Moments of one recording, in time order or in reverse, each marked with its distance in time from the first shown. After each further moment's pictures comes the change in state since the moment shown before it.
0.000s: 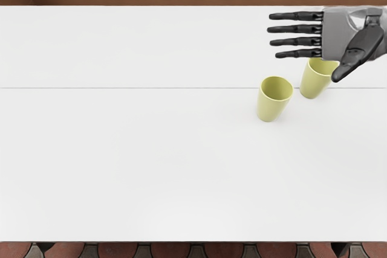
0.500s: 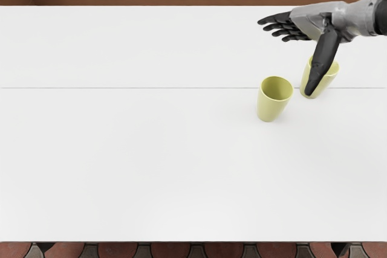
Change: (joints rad) left arm 0.000 0.000 0.000 0.000 0.000 0.000 0.000; right arm 0.136 0.174 0.031 0.101 -0.903 -0.113 -0.001
